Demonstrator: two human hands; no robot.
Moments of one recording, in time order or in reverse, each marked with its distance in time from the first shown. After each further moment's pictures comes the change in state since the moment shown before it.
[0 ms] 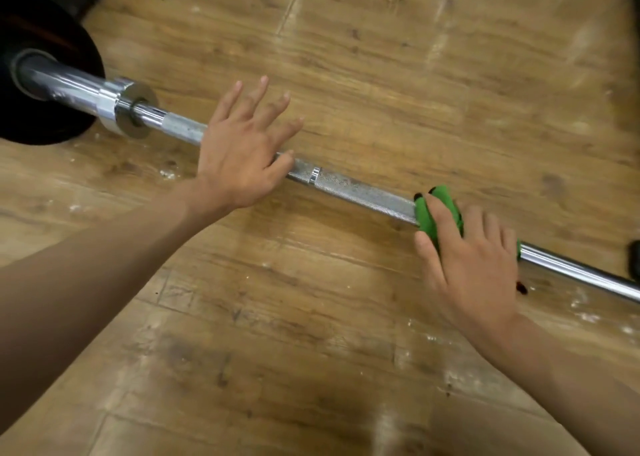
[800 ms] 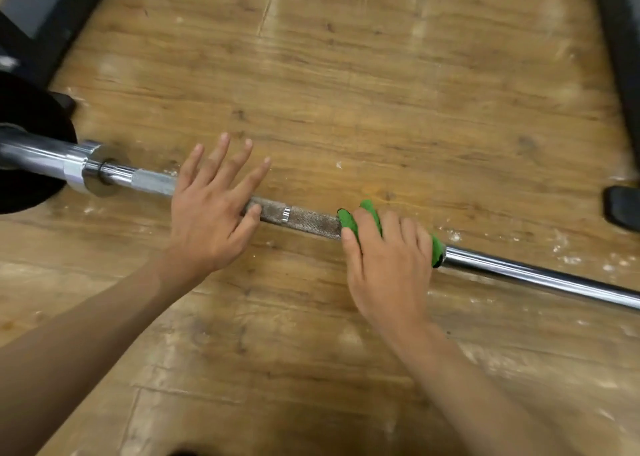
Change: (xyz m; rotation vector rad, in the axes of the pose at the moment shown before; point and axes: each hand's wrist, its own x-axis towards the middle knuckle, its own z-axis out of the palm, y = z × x) left_hand -0.103 0.023 -0.026 -0.058 0.083 0.005; right_hand -0.054 -0.105 -0.018 0.223 0.003 0.127
